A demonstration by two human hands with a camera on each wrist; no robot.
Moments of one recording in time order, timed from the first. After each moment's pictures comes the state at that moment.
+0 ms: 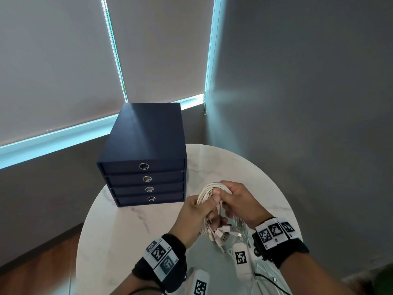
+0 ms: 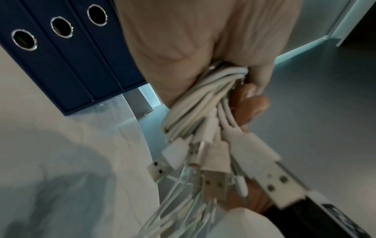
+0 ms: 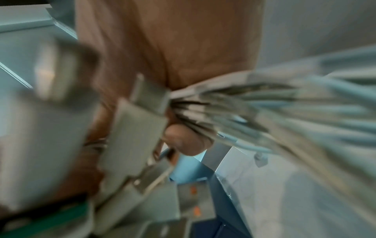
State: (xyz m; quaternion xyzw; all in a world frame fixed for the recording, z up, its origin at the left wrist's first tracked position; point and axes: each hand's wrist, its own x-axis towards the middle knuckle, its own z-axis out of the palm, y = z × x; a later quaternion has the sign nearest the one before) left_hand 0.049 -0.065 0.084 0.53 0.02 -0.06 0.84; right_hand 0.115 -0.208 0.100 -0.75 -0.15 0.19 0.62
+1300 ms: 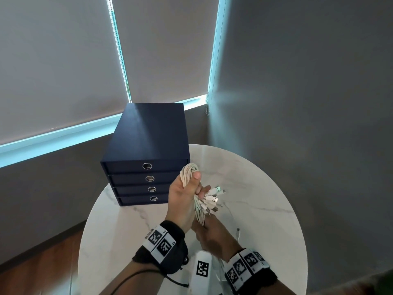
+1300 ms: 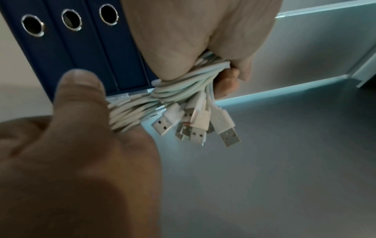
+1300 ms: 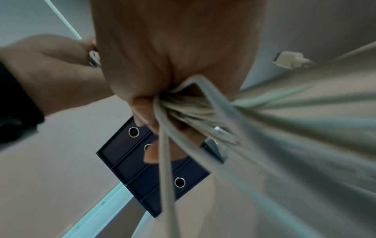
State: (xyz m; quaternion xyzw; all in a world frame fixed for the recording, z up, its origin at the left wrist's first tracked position) left_hand 0.075 -0.050 0.095 0.44 0.07 0.12 0.89; right_hand 0.068 -0.157 0.022 -0.83 -0.17 0.21 0.48
